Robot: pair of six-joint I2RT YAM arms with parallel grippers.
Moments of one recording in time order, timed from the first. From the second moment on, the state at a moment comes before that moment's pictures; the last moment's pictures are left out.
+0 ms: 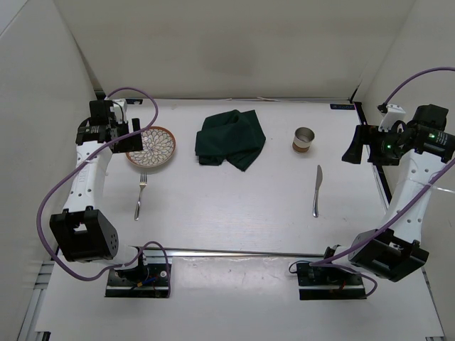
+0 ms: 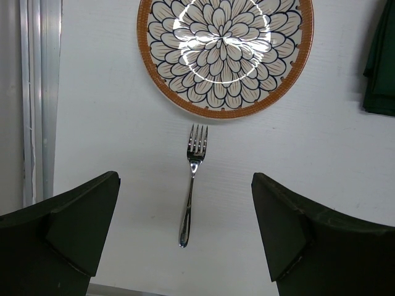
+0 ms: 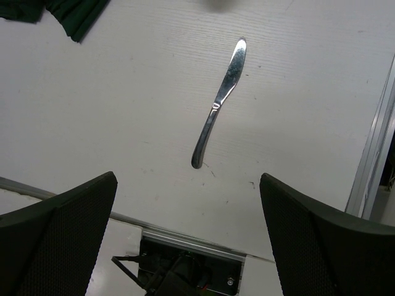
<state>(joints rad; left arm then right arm) 0.11 1.44 1.40 -0.81 -0.02 0.03 -0.44 1.32 1.61 -1.31 -0.56 -0.37</state>
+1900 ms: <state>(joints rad) -0.16 2.24 1.80 -0.56 0.51 -0.22 -0.44 1.07 1.71 -1.41 -0.29 -0.46</state>
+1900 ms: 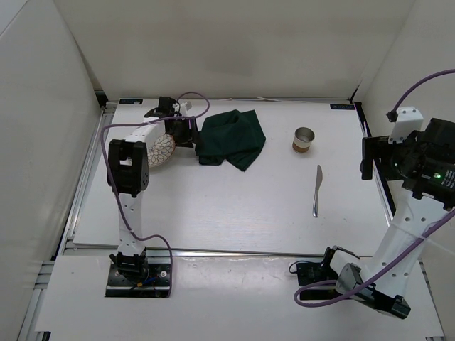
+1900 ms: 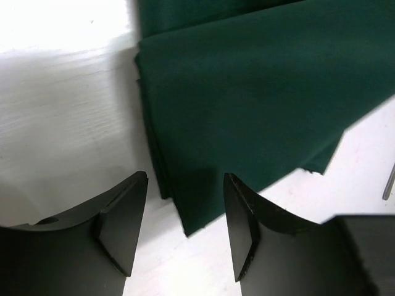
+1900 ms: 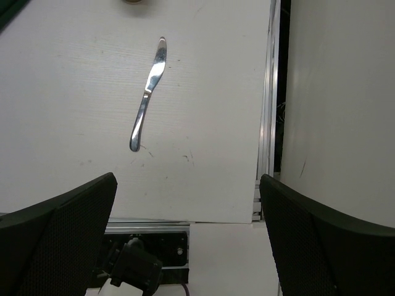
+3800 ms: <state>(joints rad) -0.34 1.55 1.22 -0.66 0.62 -0.29 -0.12 1.35 1.75 -1.41 -0.14 -0.43</state>
